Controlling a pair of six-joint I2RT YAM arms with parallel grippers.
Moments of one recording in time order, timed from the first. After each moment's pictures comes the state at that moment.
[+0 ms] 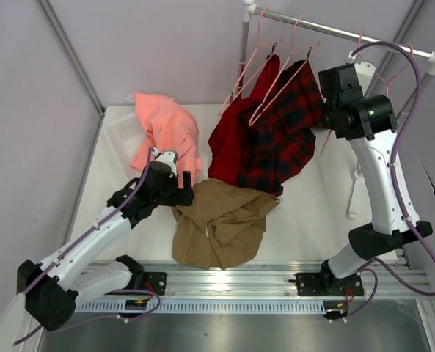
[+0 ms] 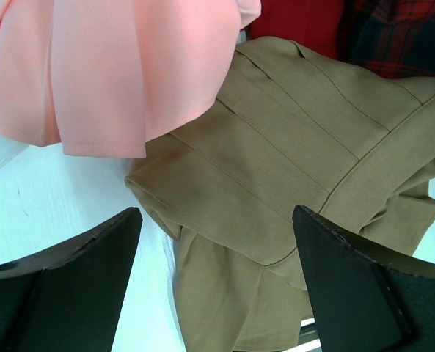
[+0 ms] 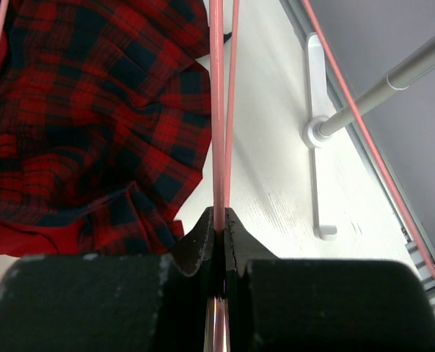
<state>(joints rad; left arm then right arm) -0.57 1.00 0.81 -0.55 -0.14 -0.42 0.36 1.59 2.19 -1.36 0.63 0.50</state>
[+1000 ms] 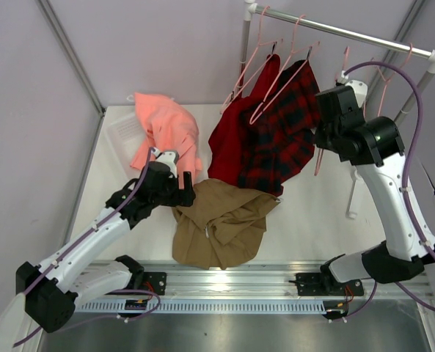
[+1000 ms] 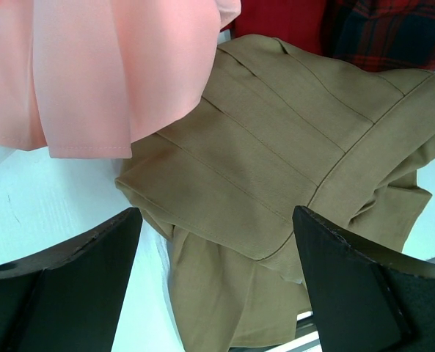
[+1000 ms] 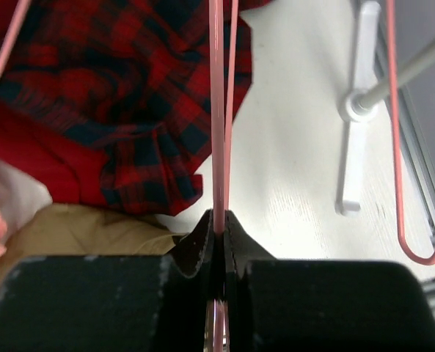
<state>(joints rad) -0.57 0.99 0.81 -0.54 -0.10 -0.40 0.46 1.42 2.01 -1.36 0.56 0.55</state>
